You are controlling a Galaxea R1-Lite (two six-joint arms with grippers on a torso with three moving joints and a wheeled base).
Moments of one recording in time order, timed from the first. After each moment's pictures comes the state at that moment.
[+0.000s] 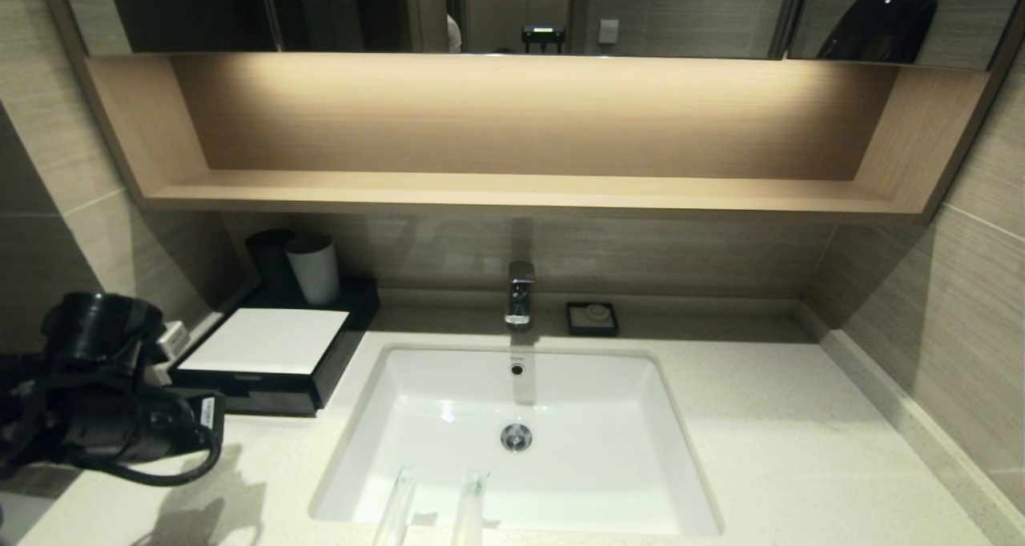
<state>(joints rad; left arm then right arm) 0.13 1.65 -0.65 -0.09 -0.02 -0.11 0.00 0.00 0.00 0.01 -0.01 -0.01</state>
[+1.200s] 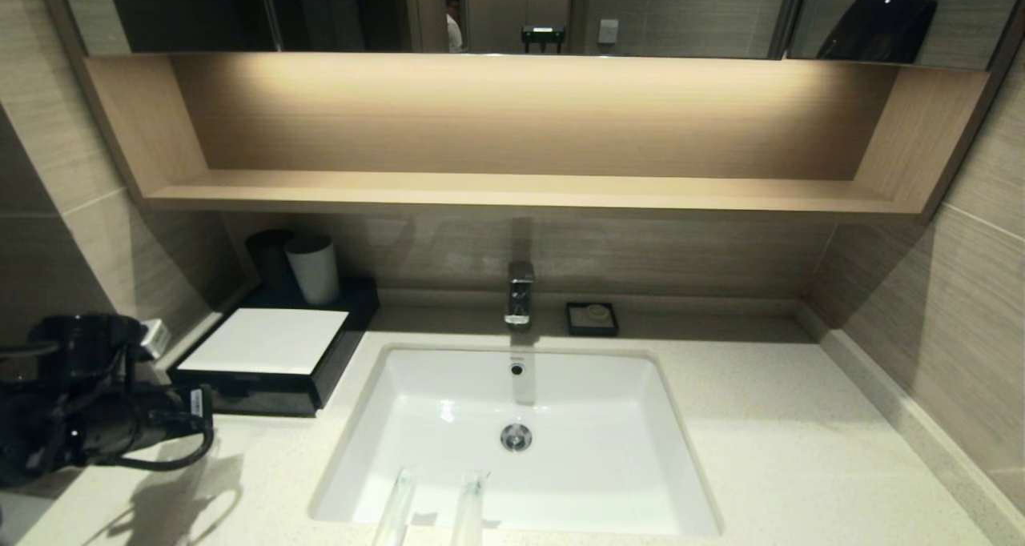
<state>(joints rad) 0.24 1.83 -0.56 -0.52 -0.03 -0.04 0.00 0.00 0.00 0.01 -0.01 -0.01</state>
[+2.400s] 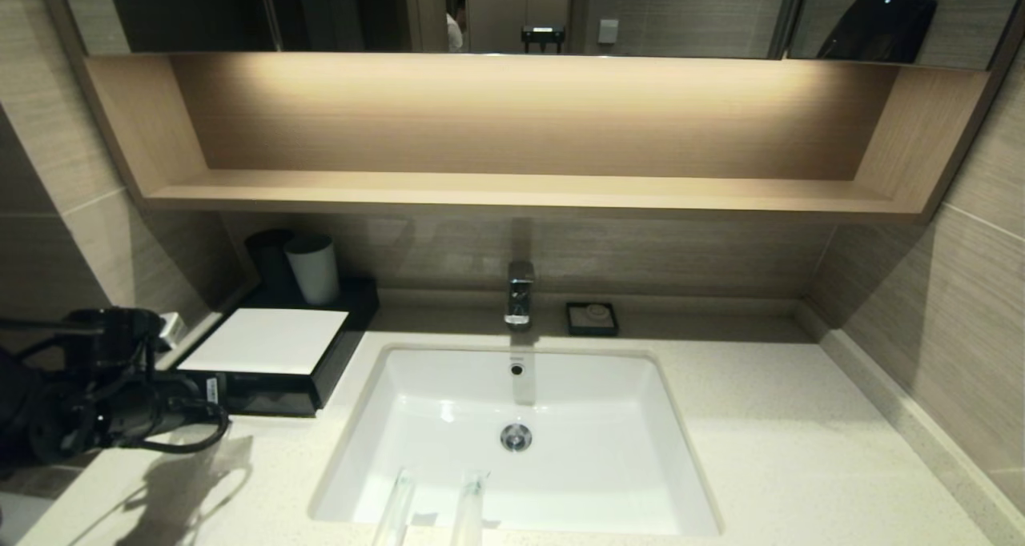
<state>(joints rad) 0.24 1.94 -0.64 -0.56 -0.06 -0.04 0.00 0.00 0.00 0.01 -0.01 -0.01</state>
